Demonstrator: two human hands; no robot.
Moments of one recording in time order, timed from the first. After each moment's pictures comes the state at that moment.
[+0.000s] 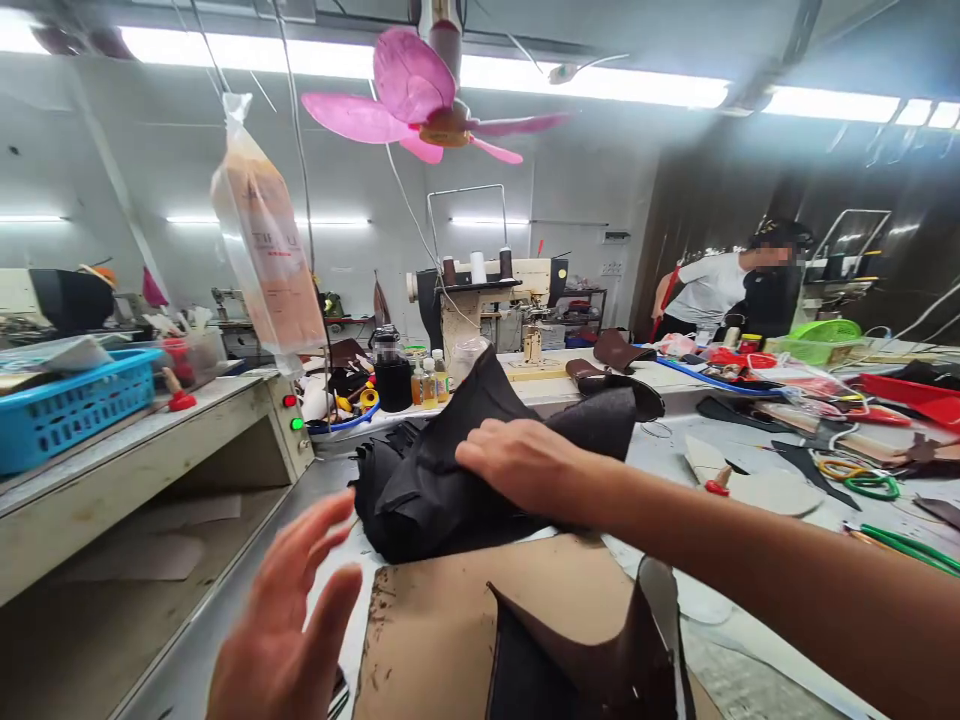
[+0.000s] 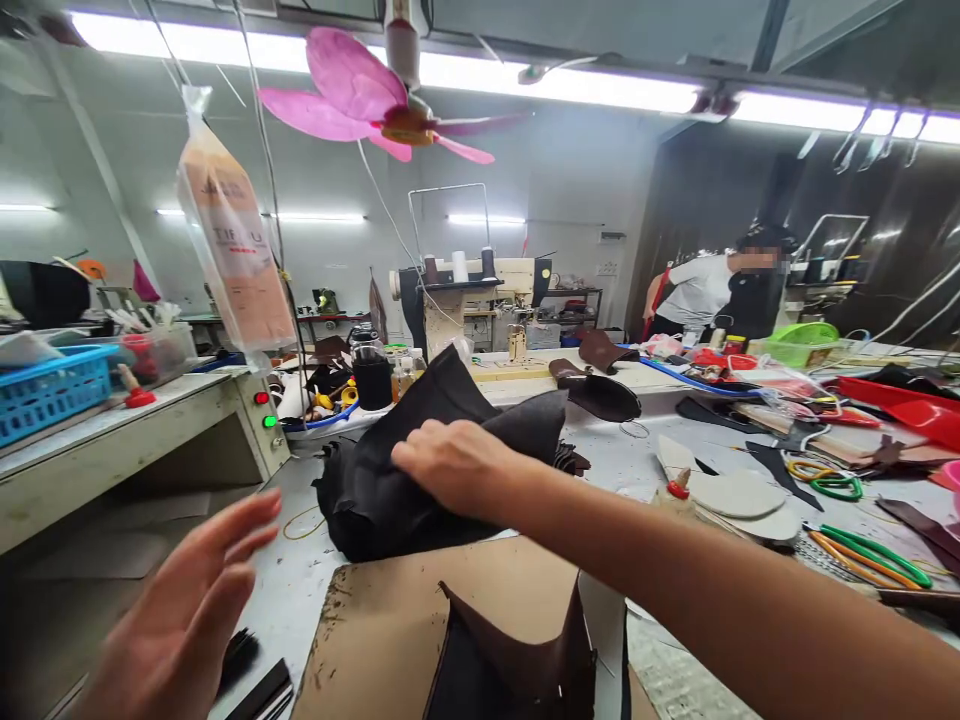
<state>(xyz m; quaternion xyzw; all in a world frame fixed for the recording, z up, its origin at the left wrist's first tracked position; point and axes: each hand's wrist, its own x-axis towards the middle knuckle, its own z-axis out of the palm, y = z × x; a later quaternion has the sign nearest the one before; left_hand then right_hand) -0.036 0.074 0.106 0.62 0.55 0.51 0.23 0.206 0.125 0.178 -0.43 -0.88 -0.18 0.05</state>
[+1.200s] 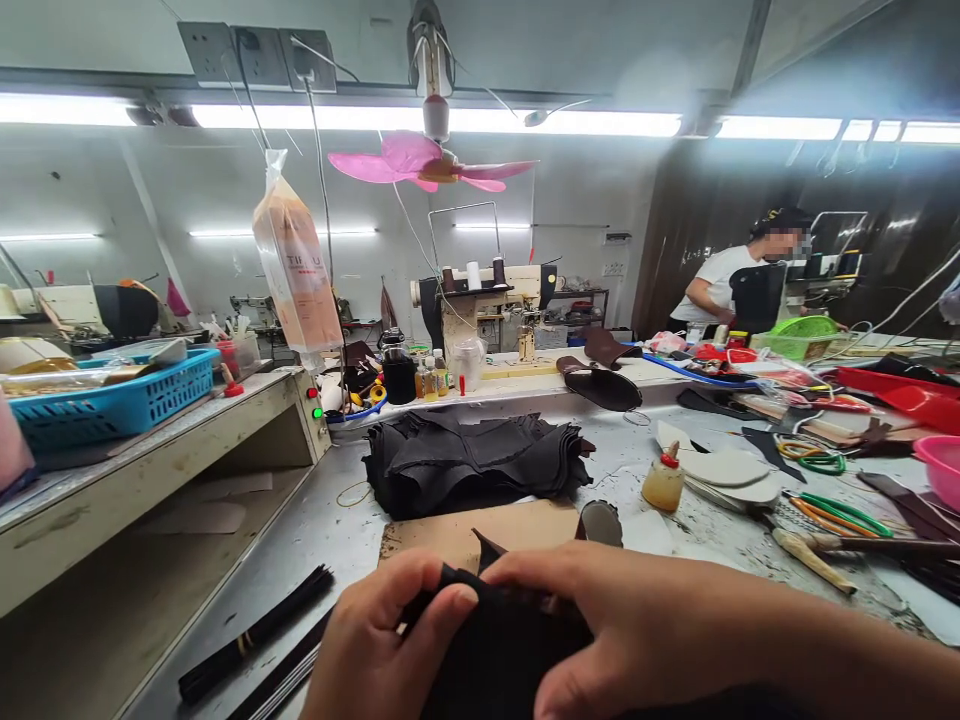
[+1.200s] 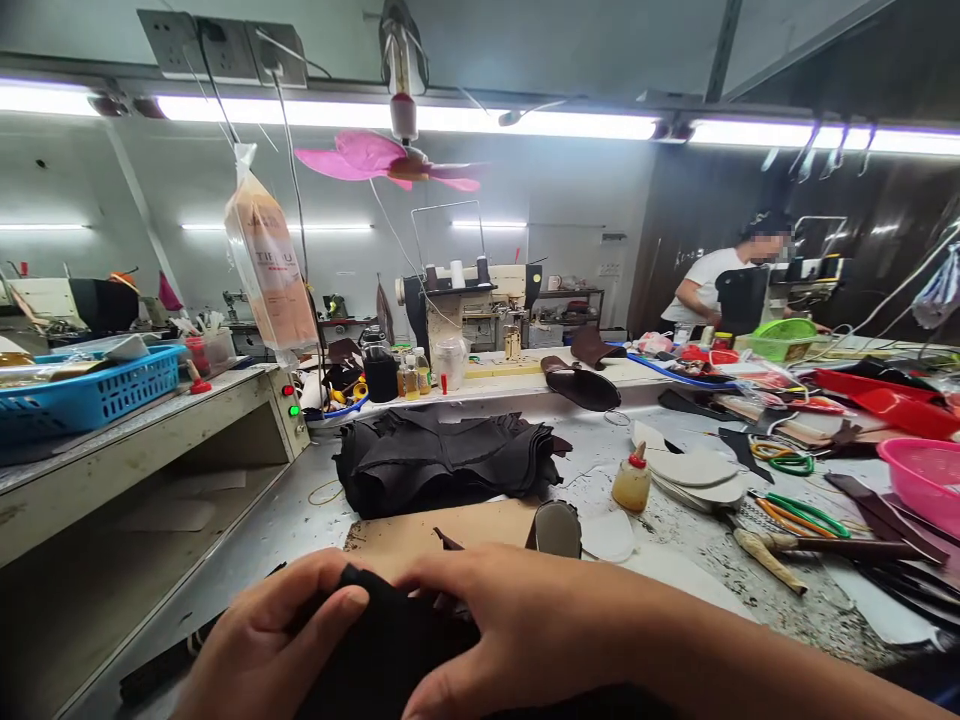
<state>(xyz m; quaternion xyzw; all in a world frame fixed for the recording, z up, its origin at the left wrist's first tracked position) 0.004 -0.030 0.143 0.76 0.45 0.39 0.26 0.222 -0.060 0.176 -0.47 -0.79 0.36 0.17</state>
